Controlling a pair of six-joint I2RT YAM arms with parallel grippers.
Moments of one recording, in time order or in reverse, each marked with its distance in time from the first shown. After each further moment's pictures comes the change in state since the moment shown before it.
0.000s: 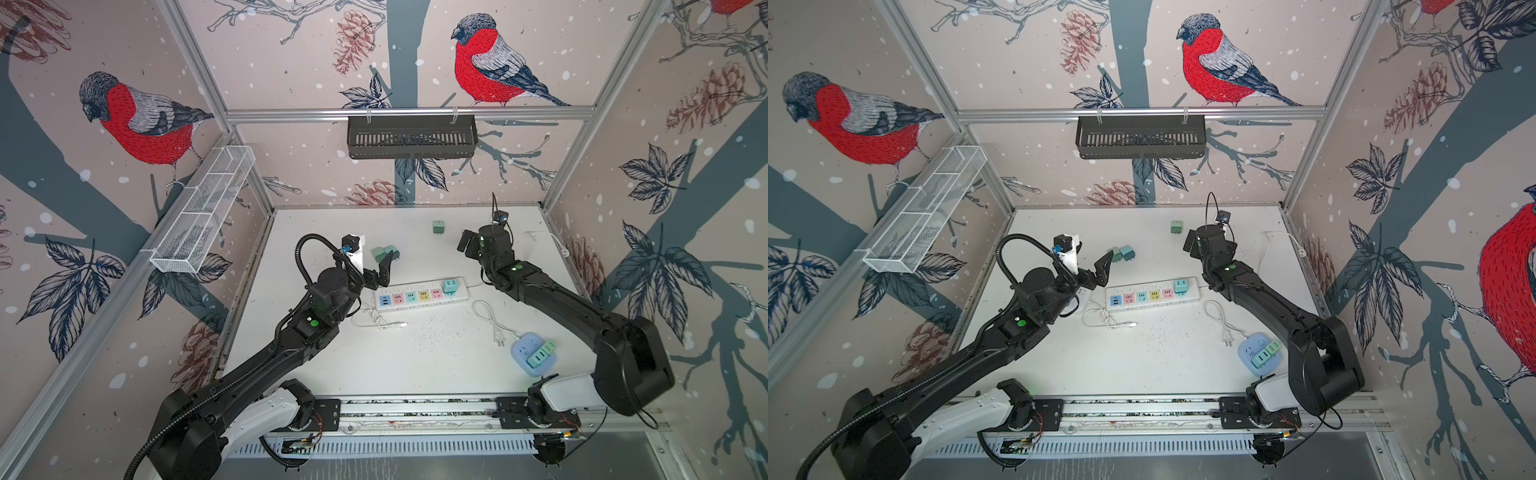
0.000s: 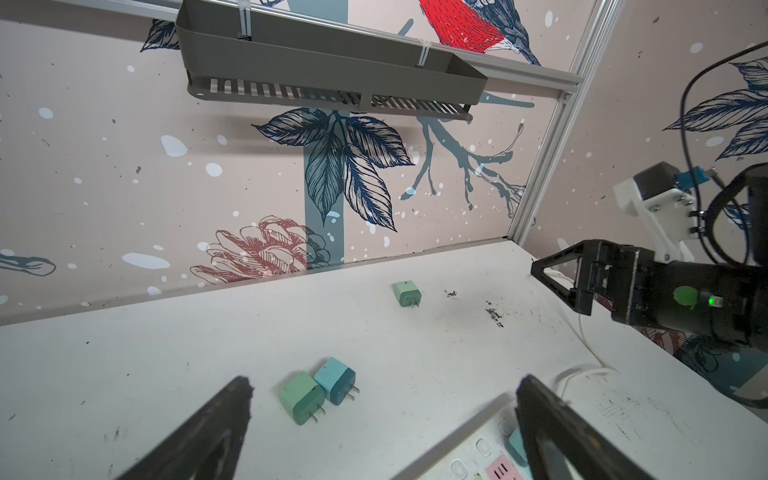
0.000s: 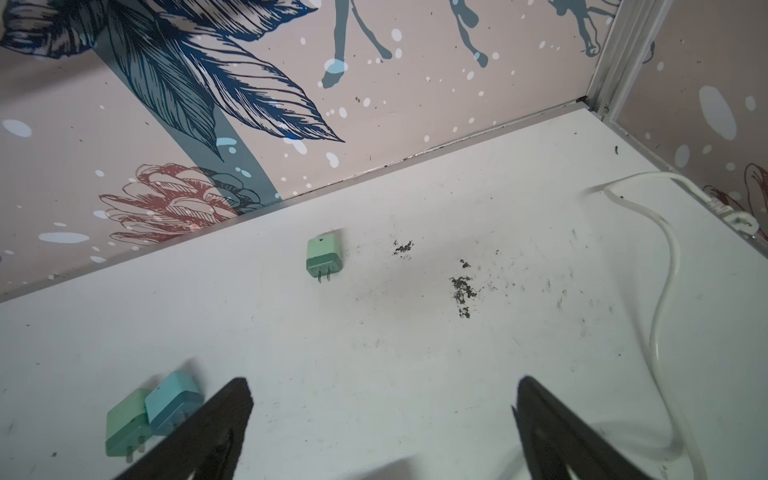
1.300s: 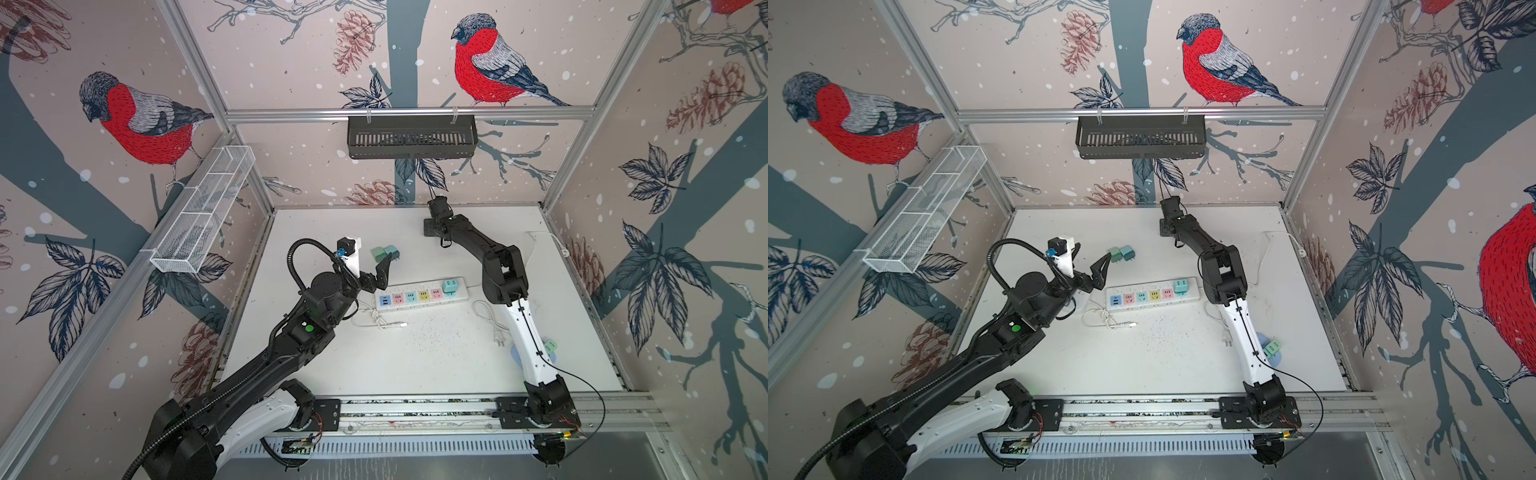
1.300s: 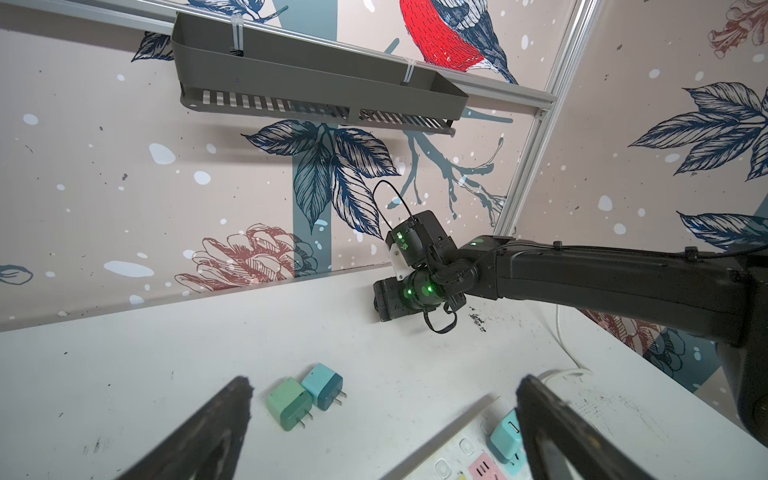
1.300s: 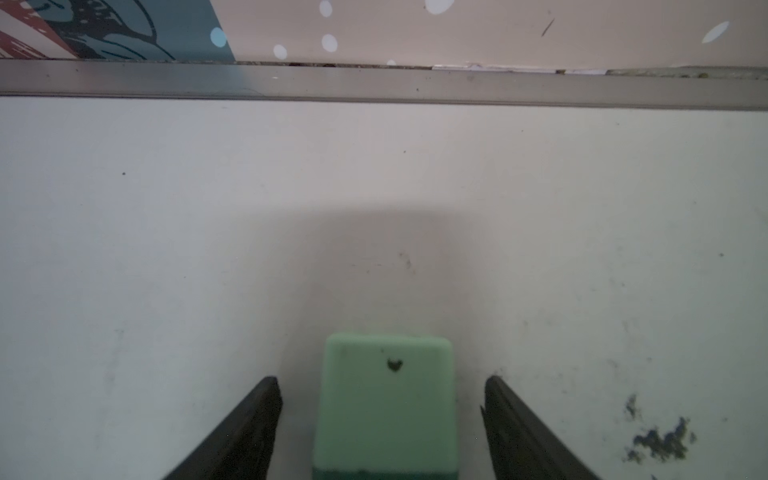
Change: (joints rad) left arm 0.005 -0.049 -0.025 0.008 0.043 -0.007; right arm -0.034 1.175 1.280 -0.444 -0.157 -0.207
